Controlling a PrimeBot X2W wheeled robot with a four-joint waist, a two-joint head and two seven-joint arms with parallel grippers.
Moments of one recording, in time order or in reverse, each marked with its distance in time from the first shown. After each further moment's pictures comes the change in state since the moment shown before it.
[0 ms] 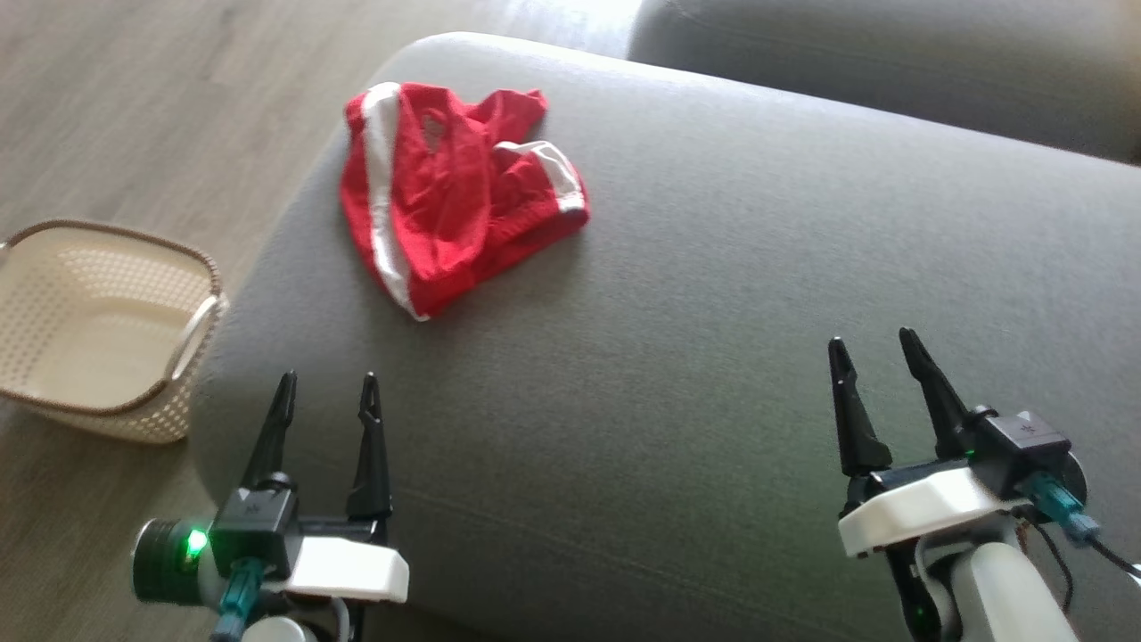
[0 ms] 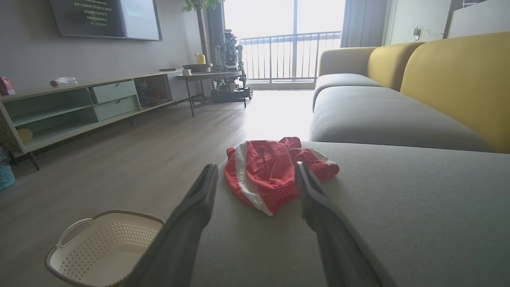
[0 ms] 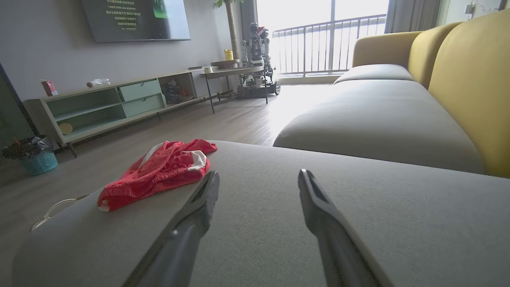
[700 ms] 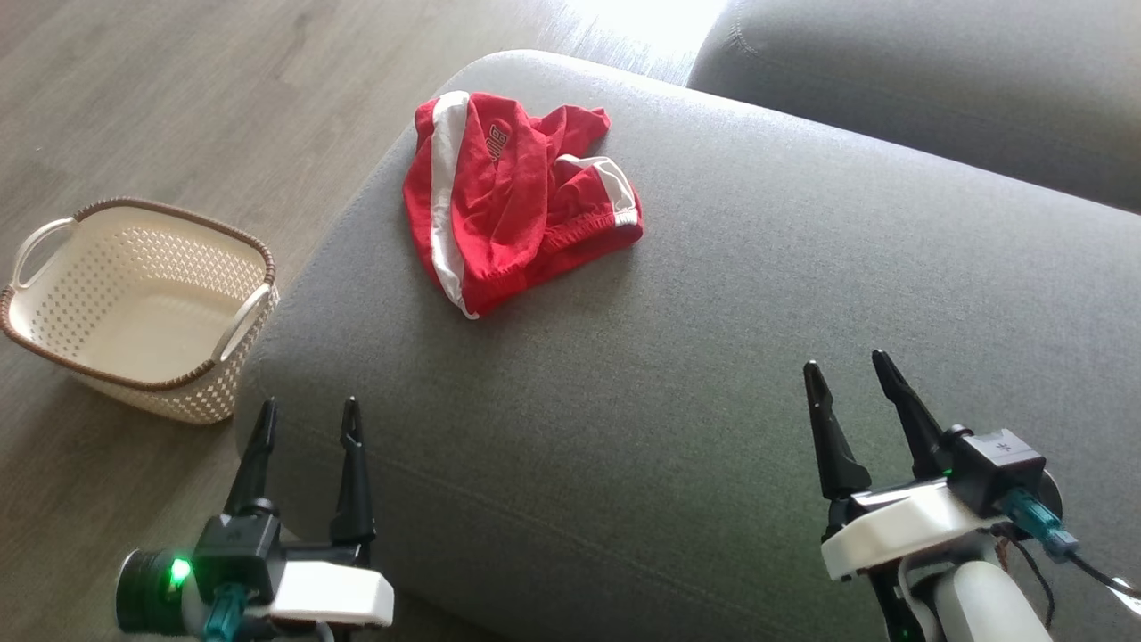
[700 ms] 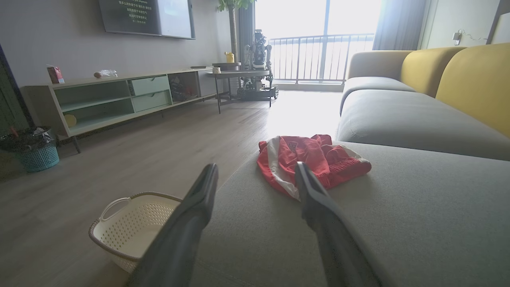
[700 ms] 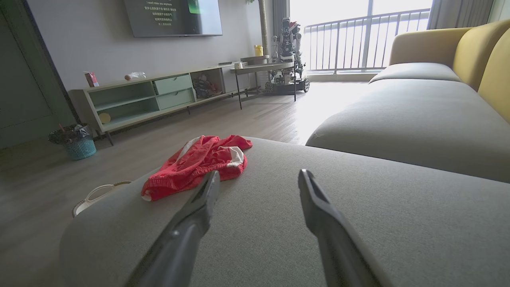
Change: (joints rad) left arm 0.057 0.000 0.033 -0.022 0.000 -0.002 0.000; right arm 0.028 0.001 0.042 0.003 0.019 0.000 0.000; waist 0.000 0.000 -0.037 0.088
